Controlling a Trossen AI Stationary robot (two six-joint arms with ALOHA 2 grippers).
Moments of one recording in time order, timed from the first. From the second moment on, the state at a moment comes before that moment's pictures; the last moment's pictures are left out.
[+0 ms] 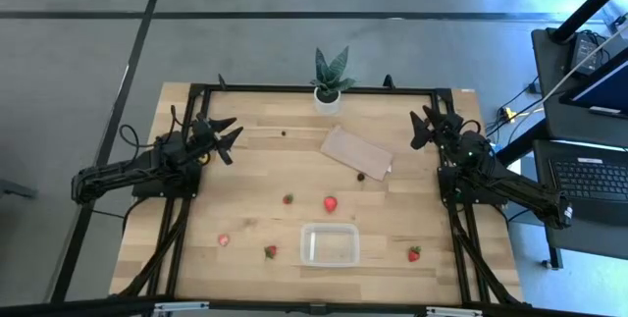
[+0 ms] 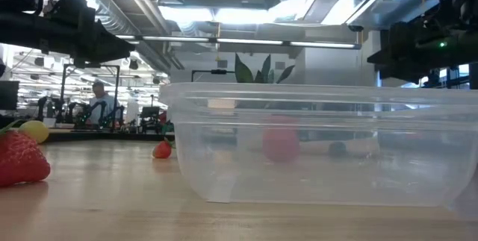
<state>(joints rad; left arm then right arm) 0.29 0.01 0.03 0.01 -0.38 -0.10 -0.47 0.03 0.01 0.07 0.49 0.31</state>
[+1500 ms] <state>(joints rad) 0.29 0.01 0.03 0.01 -0.38 -0.10 -0.96 1.31 1.32 -1.28 0.13 0.31</state>
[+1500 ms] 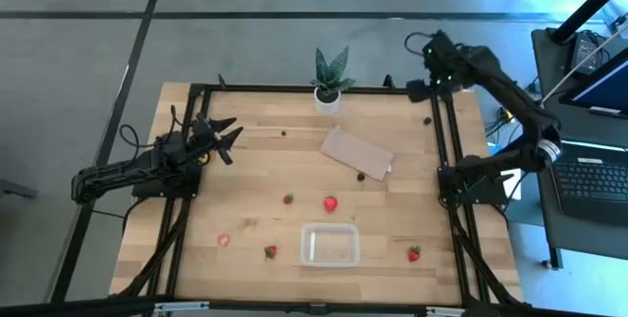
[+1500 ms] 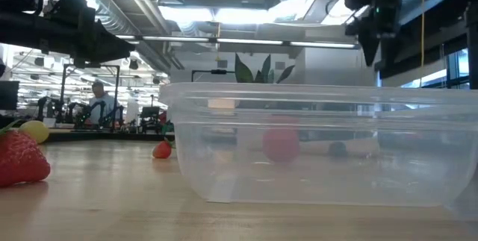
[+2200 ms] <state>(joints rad) 0.29 0.01 0.03 0.01 -0.38 -0.10 -1.02 1.10 0.74 -0.95 0.14 0.60</state>
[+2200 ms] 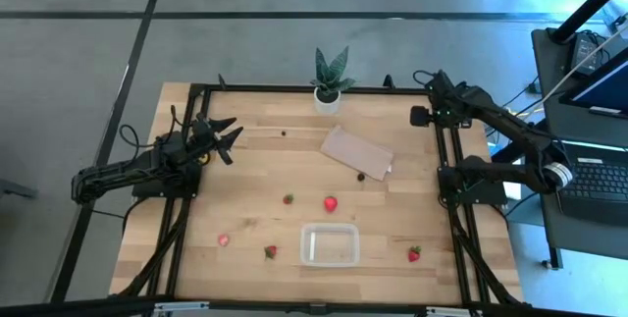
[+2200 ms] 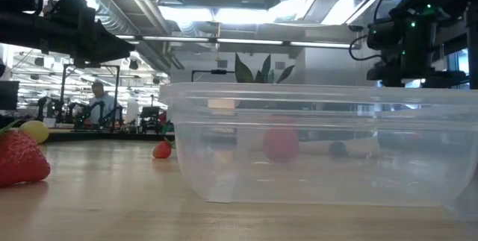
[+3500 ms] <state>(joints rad) 0.29 0.01 0.03 0.01 -0.38 -0.11 -1.04 1.25 0.39 -0.23 0.37 0.67</state>
